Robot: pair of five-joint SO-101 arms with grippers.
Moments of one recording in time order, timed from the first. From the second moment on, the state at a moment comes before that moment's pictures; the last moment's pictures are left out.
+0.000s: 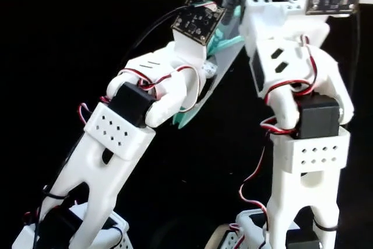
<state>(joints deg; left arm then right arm) 27.0 -20.2 0.7 64.0 1.6 -11.2 -28.0 -12.2 48.0 -2.2</state>
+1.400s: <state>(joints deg) 10.0 -20.5 -0.3 84.4 -11.4 7.6 -2.1 -11.8 25.2 2.1</state>
